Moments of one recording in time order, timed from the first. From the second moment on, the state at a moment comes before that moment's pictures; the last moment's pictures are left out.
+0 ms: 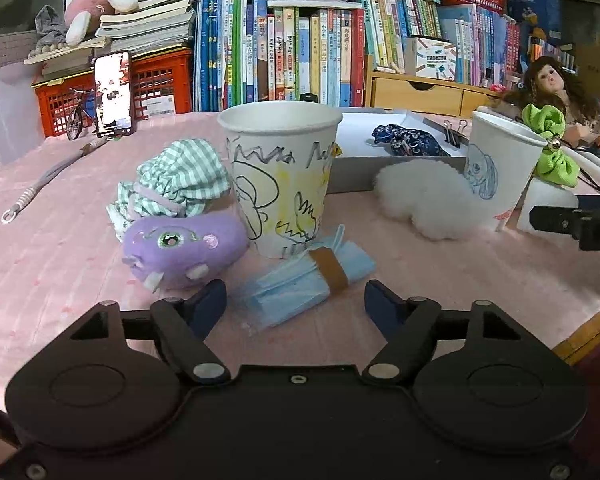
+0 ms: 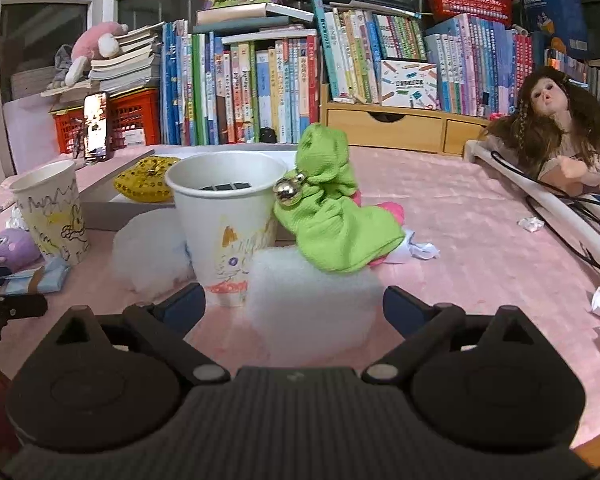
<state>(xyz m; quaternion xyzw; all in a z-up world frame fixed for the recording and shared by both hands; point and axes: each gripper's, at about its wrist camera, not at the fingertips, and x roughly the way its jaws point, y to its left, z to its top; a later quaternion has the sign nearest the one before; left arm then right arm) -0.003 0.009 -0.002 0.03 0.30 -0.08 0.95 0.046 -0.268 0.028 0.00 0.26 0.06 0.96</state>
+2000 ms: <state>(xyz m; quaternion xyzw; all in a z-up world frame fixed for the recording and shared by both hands) 0.008 -0.037 -0.003 0.03 0.29 -0.12 0.95 0.042 -0.271 0.028 0.00 0.27 0.04 0.96</state>
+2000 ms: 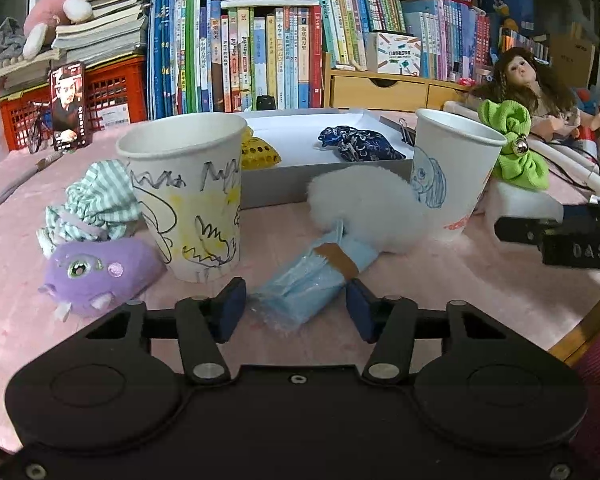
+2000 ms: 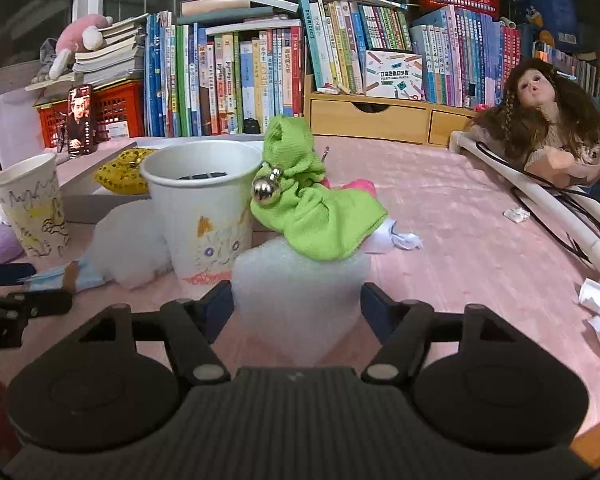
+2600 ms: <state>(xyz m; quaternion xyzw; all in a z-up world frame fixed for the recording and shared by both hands) -0.009 -0.042 0.001 0.05 0.27 -0.11 0.95 0.010 -0.234 0.036 -0.02 0.27 0.11 0.96</state>
